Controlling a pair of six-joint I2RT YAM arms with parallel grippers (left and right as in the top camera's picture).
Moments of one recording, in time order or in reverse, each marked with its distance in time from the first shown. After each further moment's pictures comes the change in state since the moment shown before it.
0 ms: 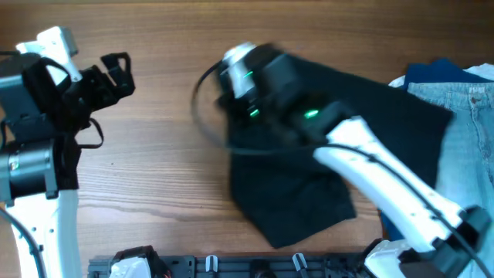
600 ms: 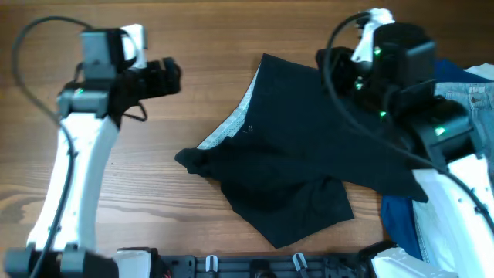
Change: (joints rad) left arm -0.228 0.345 0.001 -0.015 -0.030 0.091; right arm -0.433 -0.316 0.003 -0.110 0.039 0.296
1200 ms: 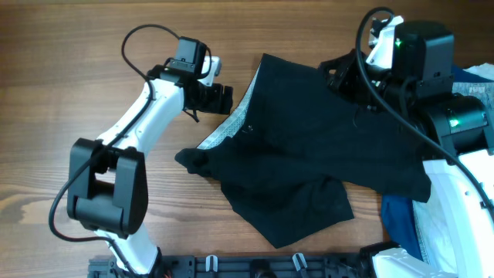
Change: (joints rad) left arm -0.233 0.406 0.001 0.095 -0.003 0.092; right arm -0.104 0.006 0.000 -0.091 -0.240 0.157
